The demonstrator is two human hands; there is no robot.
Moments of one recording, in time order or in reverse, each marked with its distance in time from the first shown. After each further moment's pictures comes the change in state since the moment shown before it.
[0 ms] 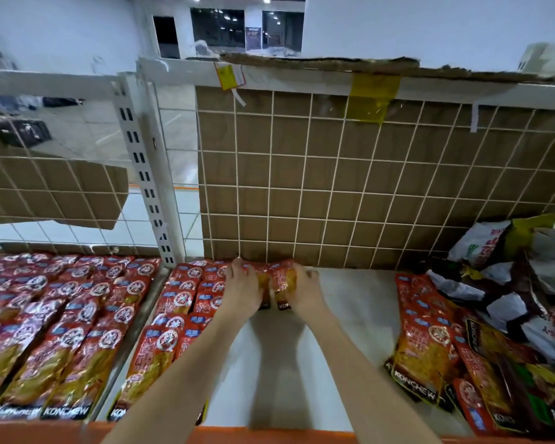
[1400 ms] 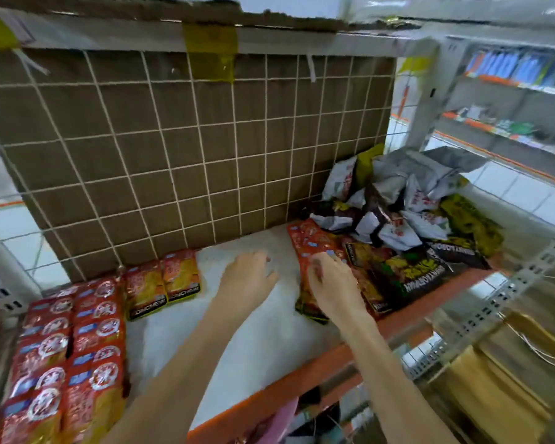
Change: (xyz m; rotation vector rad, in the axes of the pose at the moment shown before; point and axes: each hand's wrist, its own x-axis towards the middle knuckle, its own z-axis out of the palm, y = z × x) left_hand -0.049 0.138 0.005 -0.150 -0.203 0.551; right_hand -0.139 0.077 -0.116 -0.148 0.433 0.291
